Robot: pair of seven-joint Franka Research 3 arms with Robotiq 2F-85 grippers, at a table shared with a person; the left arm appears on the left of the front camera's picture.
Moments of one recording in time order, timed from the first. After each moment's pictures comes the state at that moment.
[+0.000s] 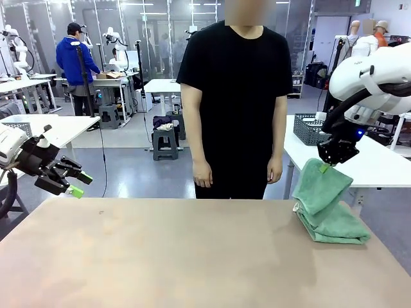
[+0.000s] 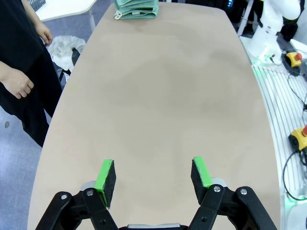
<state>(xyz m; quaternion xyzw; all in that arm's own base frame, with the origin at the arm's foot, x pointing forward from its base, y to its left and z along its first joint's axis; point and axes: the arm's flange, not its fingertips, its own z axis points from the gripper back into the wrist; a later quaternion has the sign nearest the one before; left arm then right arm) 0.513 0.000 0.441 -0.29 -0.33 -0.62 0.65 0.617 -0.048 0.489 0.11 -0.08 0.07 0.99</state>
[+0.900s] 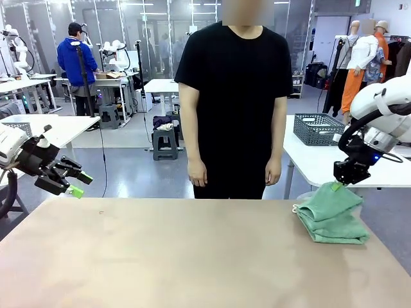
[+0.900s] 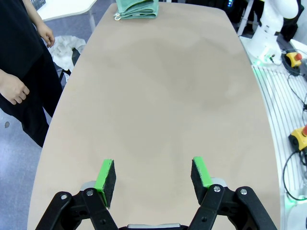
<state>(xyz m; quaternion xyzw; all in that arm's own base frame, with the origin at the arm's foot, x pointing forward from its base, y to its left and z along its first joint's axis) 0.513 0.000 0.441 -0.29 -0.33 -0.62 0.65 0.642 -0.136 0.401 0.19 -0.06 0.06 0.98</state>
